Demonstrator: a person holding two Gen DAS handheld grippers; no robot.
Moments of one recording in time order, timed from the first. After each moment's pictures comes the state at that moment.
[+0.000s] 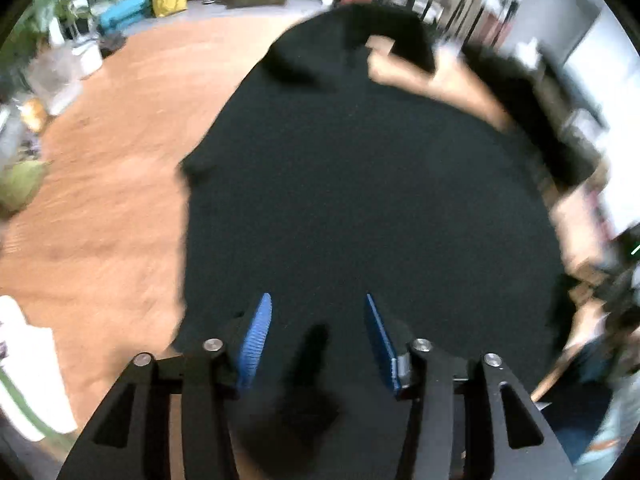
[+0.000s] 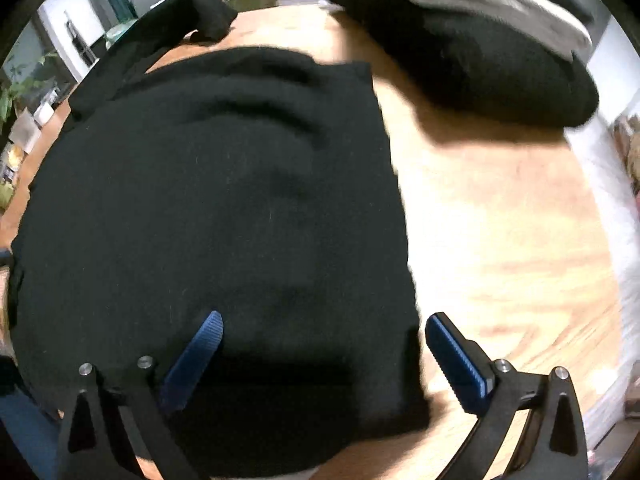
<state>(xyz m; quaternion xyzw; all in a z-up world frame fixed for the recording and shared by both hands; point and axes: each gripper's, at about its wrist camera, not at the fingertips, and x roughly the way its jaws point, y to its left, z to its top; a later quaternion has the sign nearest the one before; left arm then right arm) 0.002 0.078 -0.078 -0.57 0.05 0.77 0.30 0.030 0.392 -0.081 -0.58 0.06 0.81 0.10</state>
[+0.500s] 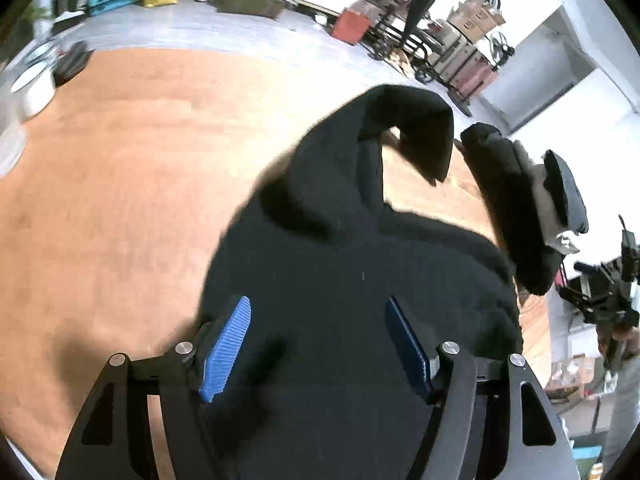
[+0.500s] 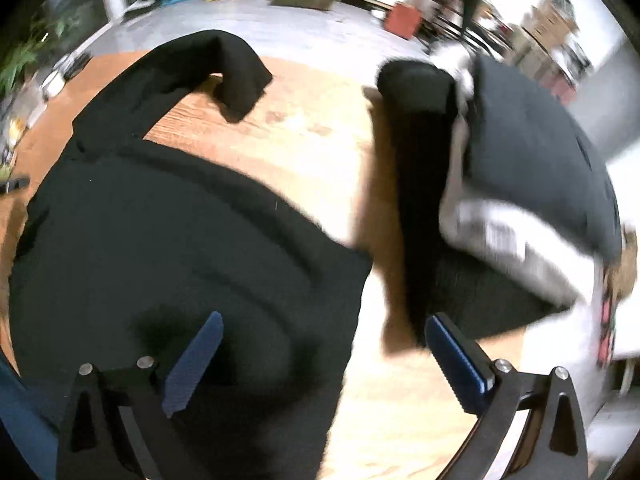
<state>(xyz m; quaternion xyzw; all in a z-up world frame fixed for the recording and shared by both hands) -0.136 0.080 -0.060 -0.56 -0.03 0.75 0.34 -0.116 0.418 0.037 -0.60 -0.10 0.79 0.05</state>
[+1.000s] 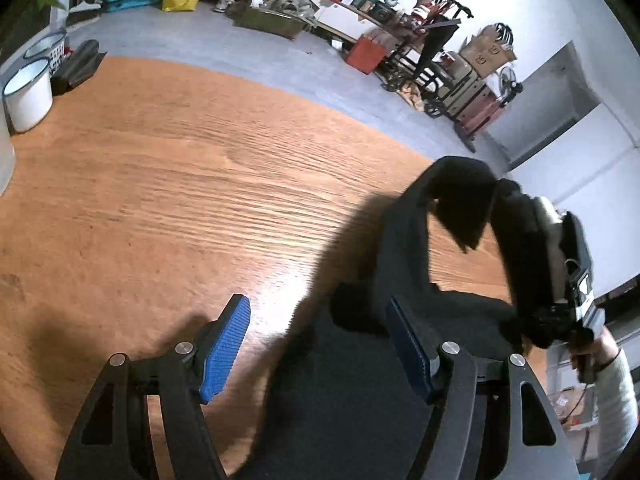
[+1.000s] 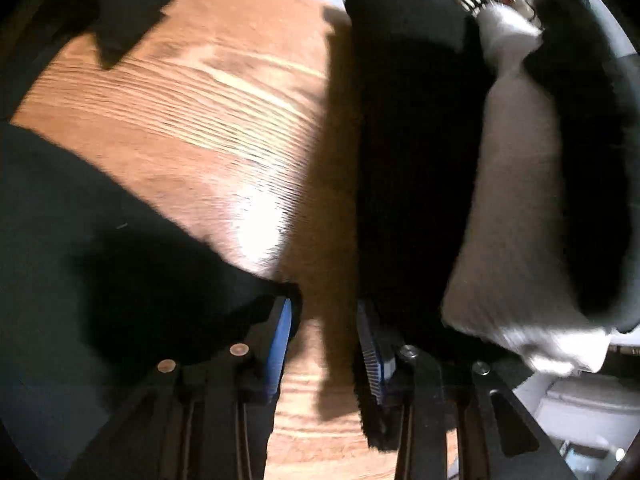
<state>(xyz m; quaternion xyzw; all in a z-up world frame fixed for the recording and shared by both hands) -0.199 0.069 -0.095 -0.53 -0.06 0.78 0.33 -0.198 0.464 -0.058 -0.69 -0.13 0.70 0.13</state>
